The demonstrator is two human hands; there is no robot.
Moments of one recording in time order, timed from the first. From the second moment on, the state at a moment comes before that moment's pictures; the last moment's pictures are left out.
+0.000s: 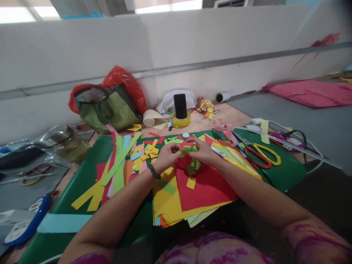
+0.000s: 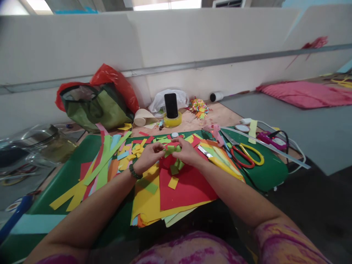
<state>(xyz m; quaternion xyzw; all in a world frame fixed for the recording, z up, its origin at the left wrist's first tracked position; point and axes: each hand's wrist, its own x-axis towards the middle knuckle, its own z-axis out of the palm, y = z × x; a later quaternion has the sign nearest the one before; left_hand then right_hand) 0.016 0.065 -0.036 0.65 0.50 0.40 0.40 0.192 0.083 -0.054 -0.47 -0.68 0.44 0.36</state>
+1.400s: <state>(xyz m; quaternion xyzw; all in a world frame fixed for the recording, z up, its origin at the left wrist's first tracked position) 0.018 0.061 -0.040 0.61 0.52 0.35 0.48 0.188 0.077 -0.054 -0.50 -0.69 0.39 0.36</state>
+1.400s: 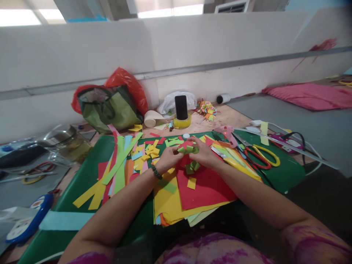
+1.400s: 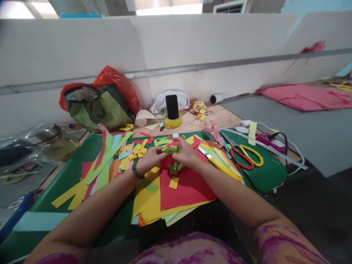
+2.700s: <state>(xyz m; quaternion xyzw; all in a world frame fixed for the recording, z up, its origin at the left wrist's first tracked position) 0.018 0.058 -0.034 0.68 0.50 0.39 0.36 0.189 0.071 -0.049 -0.49 -0.73 0.35 0.32</state>
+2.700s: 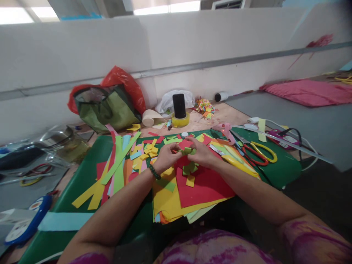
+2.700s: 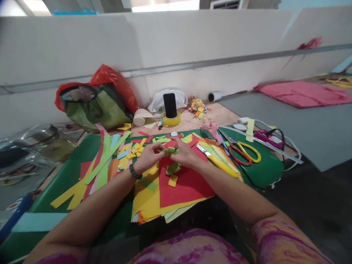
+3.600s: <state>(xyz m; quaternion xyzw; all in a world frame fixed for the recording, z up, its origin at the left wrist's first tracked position) 0.020 0.057 -0.034 0.65 0.50 0.40 0.41 0.191 0.070 -0.051 -0.44 -0.74 0.37 0.35</state>
